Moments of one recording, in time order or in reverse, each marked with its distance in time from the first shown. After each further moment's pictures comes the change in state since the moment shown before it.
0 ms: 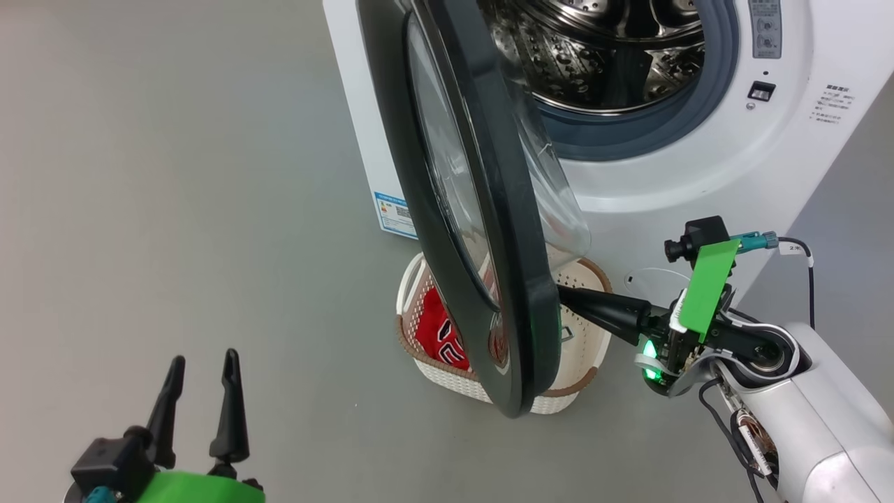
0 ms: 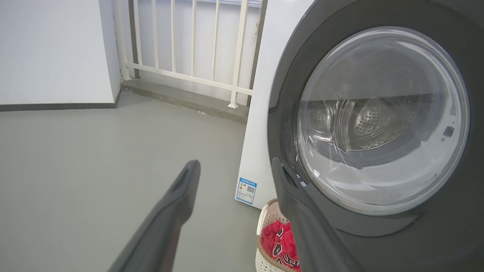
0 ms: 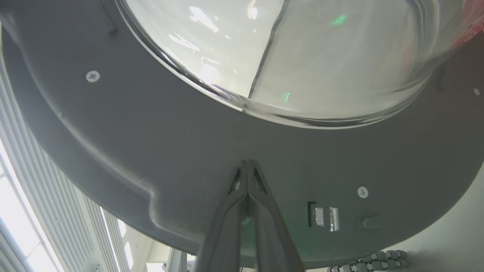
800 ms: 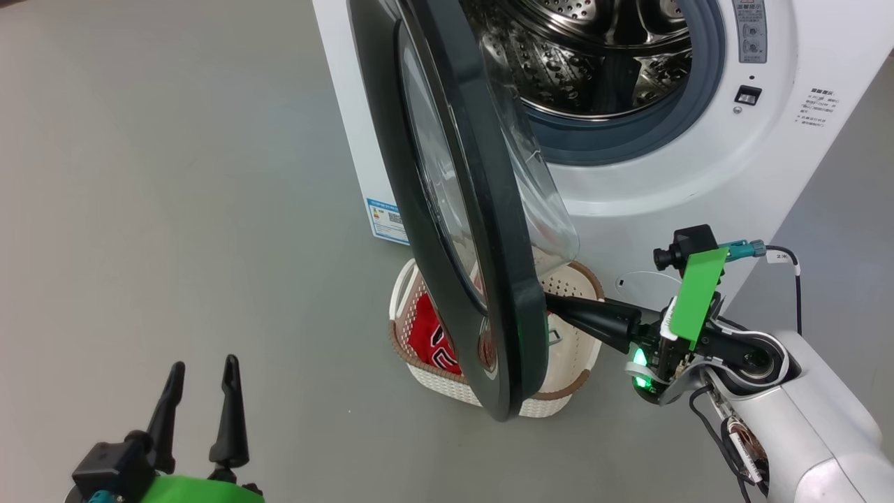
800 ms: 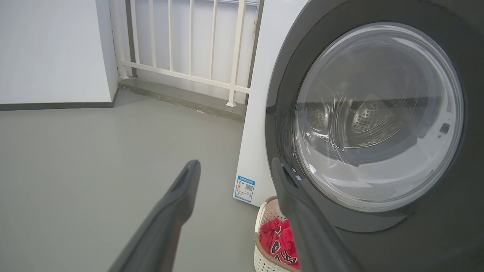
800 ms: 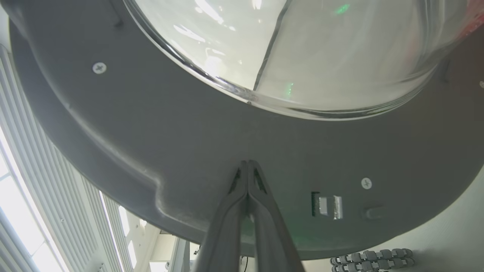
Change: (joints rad) left arm 0.014 0.000 0.003 0.004 0.007 0.000 0.000; right arm 0.014 0.020 -0.003 0.001 -0.002 0.000 0.005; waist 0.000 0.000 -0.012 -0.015
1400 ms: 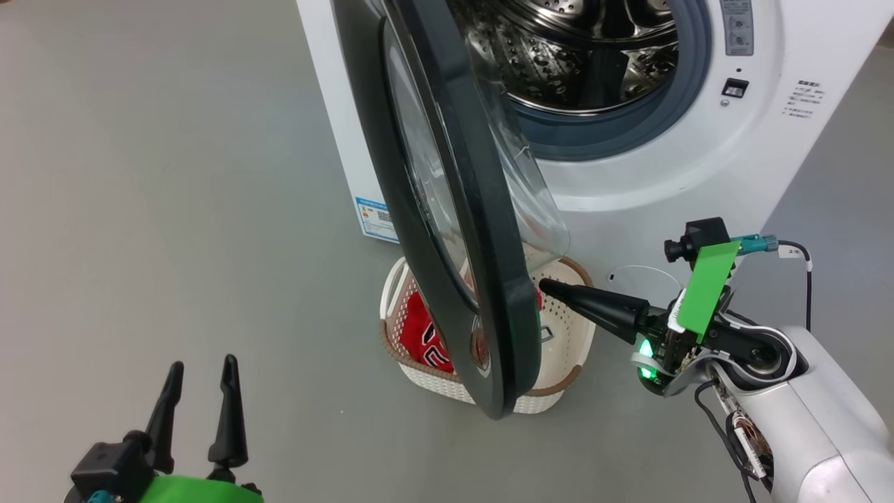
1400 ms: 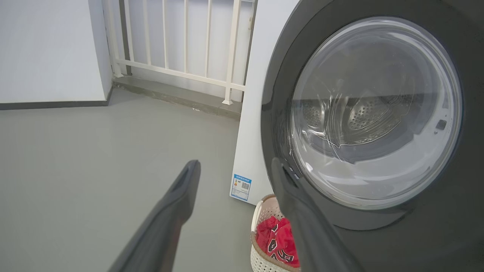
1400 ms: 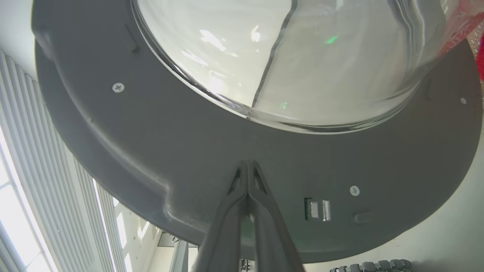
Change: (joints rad) left arm 0.000 0.000 0.002 0.000 0.000 0.000 0.000; right arm 0.000 0.001 -0.033 -0.011 -0.016 0.000 -0.020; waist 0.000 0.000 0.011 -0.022
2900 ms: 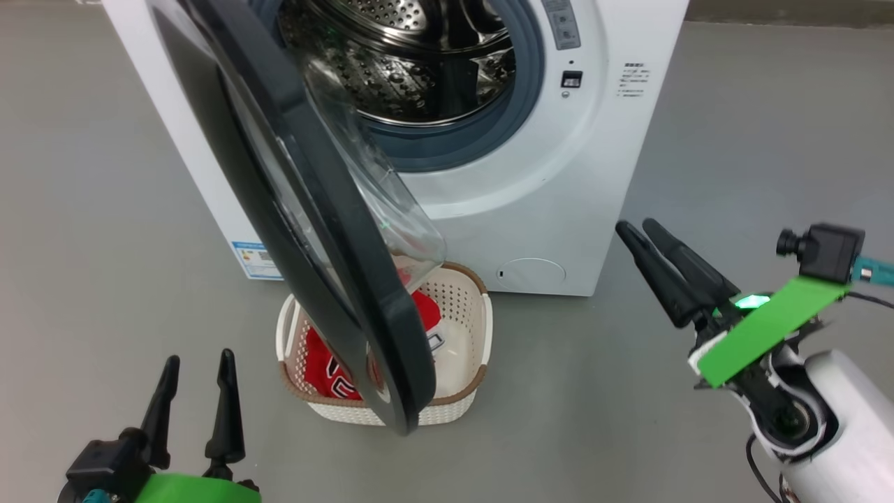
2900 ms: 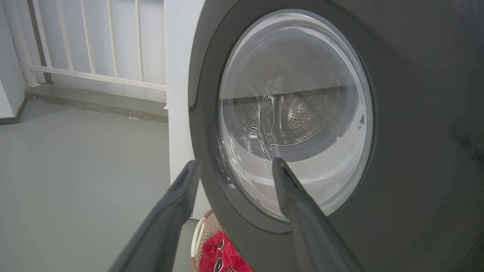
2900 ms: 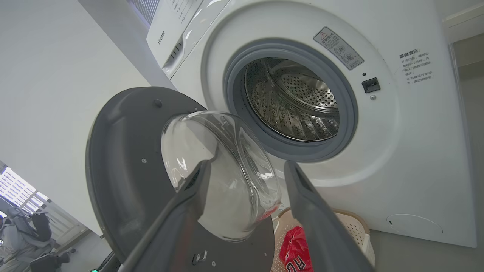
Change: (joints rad) left arm 0.000 0.001 0.006 -0.024 0.010 -0.001 0.000; right arm 0.181 -0.173 0.060 -0.429 -0.574 0.000 -0.739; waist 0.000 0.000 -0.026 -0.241
